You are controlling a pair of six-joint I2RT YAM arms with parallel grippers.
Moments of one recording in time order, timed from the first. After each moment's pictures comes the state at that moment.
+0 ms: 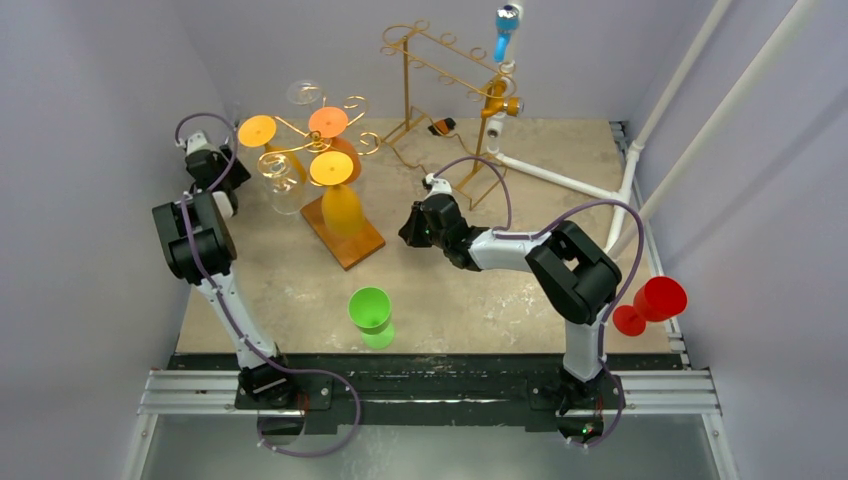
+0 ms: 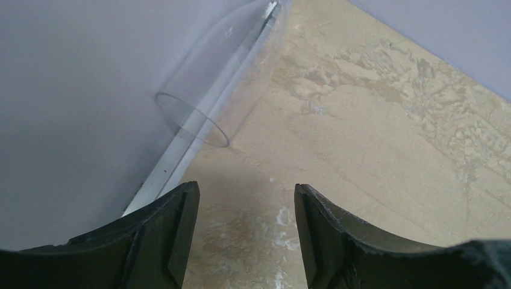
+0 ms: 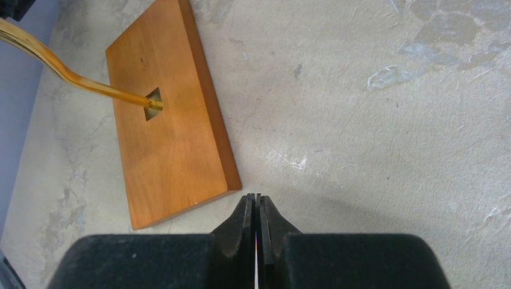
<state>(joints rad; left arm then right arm) 0.42 2.19 1.35 0.46 0.04 -0.26 0.76 1.92 1.09 0.32 0.08 0.67</state>
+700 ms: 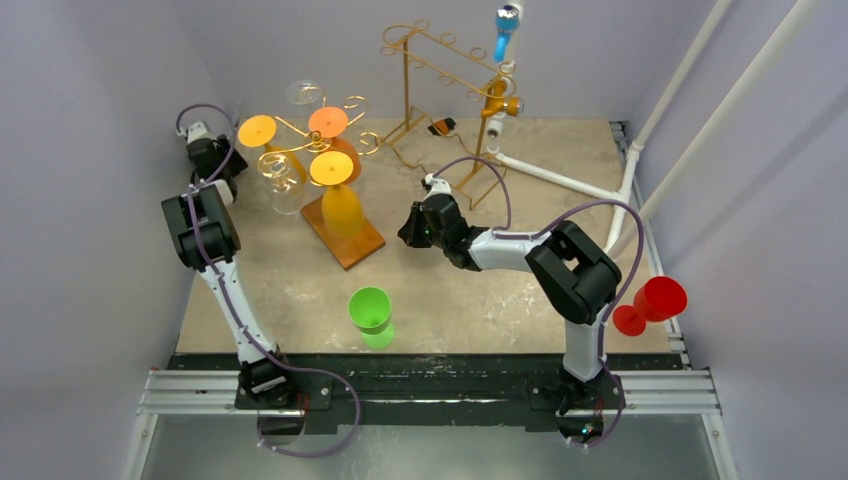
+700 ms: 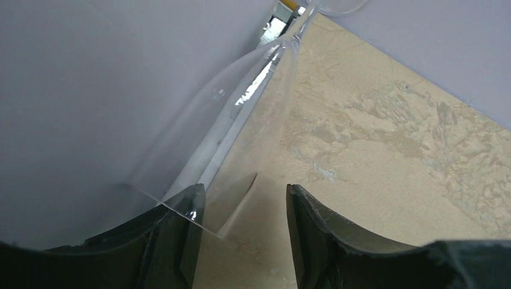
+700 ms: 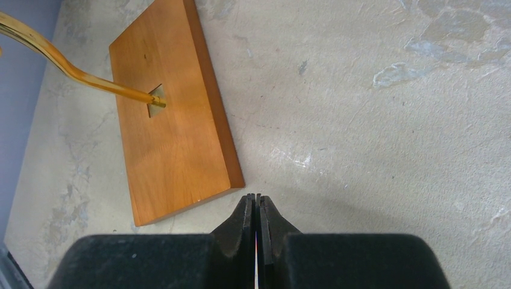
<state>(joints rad) 0.41 2.42 1.67 0.39 0.05 -0.27 0.76 1.92 1.09 0.32 0.06 0.67</state>
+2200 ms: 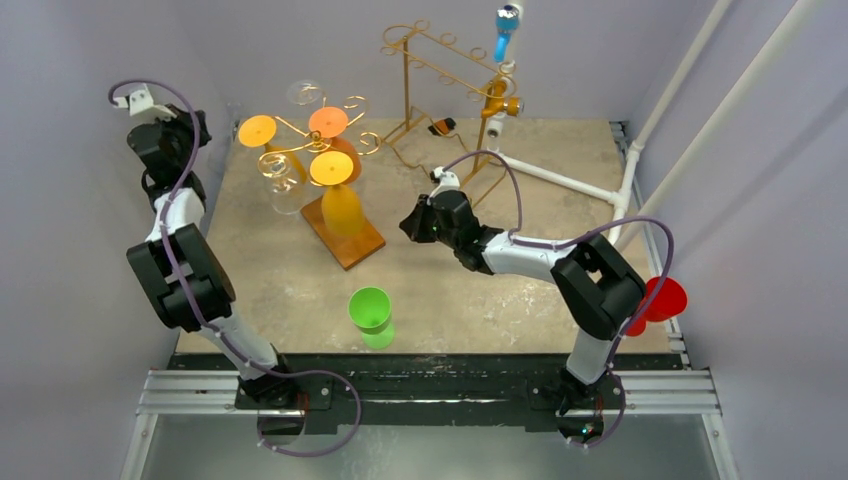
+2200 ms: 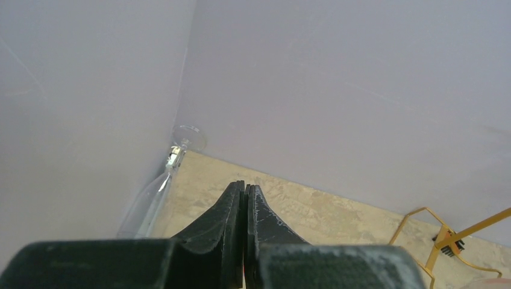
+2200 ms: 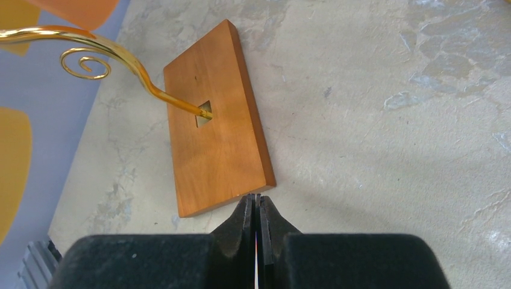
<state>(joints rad) 0.50 1.78 1.30 0.56 0.36 -0.38 0.76 1.78 1.03 0.34 0.06 0.67</state>
